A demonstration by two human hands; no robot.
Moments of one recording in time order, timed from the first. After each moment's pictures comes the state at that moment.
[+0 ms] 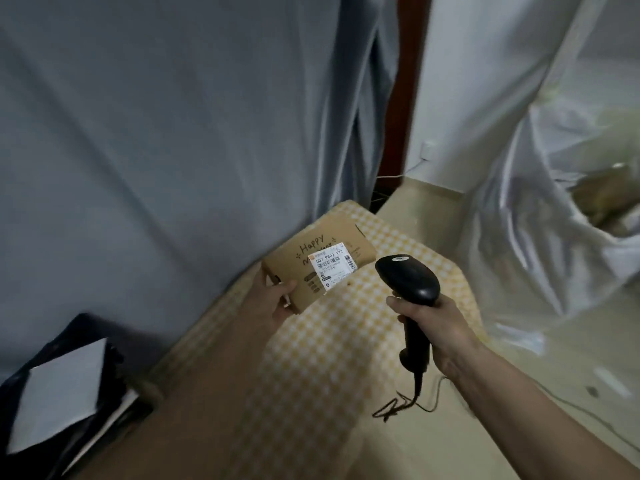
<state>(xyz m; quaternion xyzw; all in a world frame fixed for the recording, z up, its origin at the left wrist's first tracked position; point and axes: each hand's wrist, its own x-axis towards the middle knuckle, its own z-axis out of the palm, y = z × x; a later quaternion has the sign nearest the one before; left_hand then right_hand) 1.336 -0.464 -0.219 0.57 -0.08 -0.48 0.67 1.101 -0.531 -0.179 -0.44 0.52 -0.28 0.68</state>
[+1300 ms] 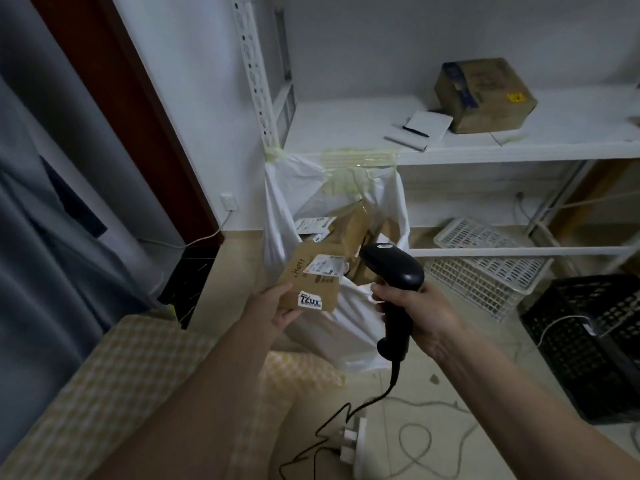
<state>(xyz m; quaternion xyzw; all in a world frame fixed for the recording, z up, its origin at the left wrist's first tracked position) 0.973 -0.946 -0.229 0.57 -0.10 -0.66 0.49 0.753 -0.889 -0.175 -0.28 0.56 -0.47 0.62</state>
